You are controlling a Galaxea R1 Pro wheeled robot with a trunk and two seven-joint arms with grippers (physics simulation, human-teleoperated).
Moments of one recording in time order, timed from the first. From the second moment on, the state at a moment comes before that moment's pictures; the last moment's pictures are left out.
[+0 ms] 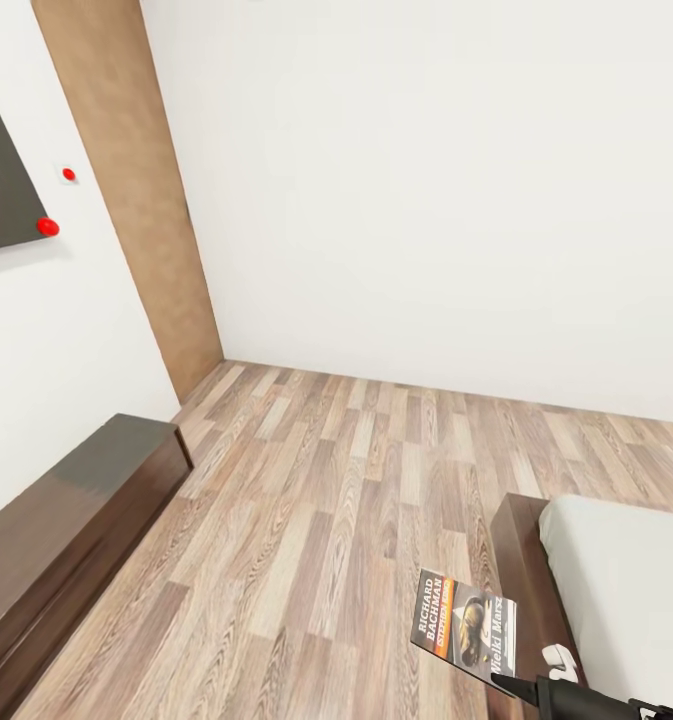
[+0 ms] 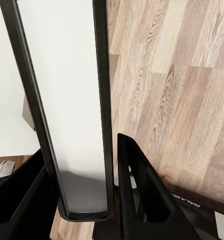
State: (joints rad) left arm -0.22 0.04 -0.02 -0.06 0.21 -0.20 -0.33; right arm -0.43 -0.35 -0.27 -0.24 -0.03 0.22 1.25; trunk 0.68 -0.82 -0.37
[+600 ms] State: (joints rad) left arm -0.22 0.04 -0.02 -0.06 0.21 -0.20 -0.33; right arm -0.43 -0.35 -0.27 -0.24 -0.03 0.22 1.25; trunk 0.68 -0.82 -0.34
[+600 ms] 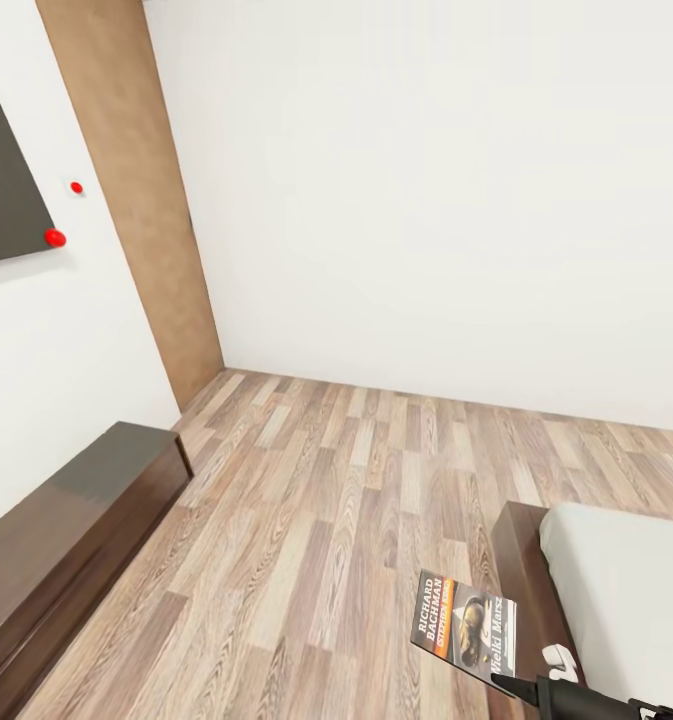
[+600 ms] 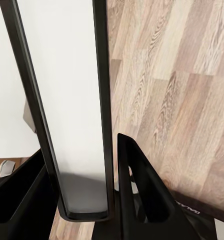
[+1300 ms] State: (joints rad) left arm -0.22 0.04 -0.02 -0.06 0.21 -0.20 -0.33; right arm -0.43 -0.35 -0.27 -0.24 -0.03 0.22 1.25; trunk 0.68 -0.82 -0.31
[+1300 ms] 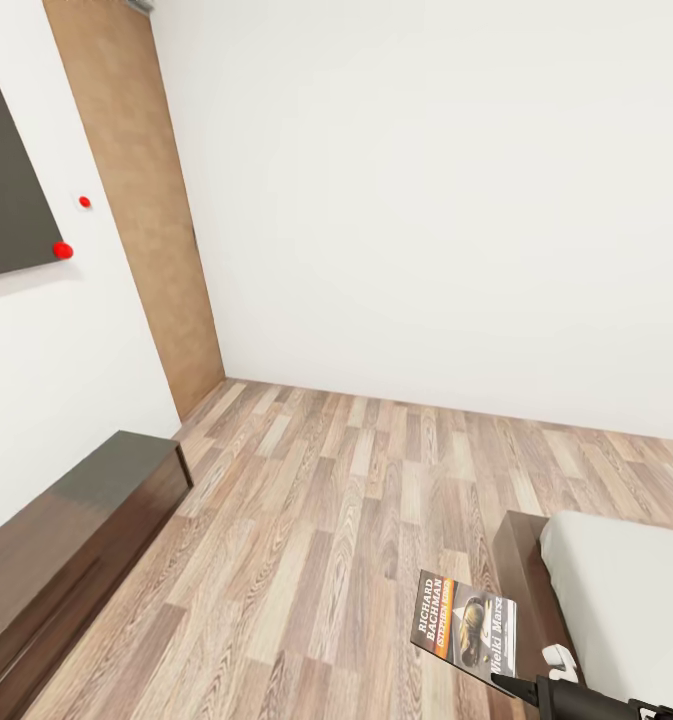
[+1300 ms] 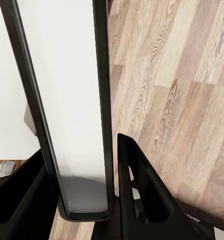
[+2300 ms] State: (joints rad) left arm -0.22 0.04 -0.02 -0.06 0.21 -0.20 -0.33; right arm -0.43 -0.35 -0.27 -0.24 -0.03 0.22 1.25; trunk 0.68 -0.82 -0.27
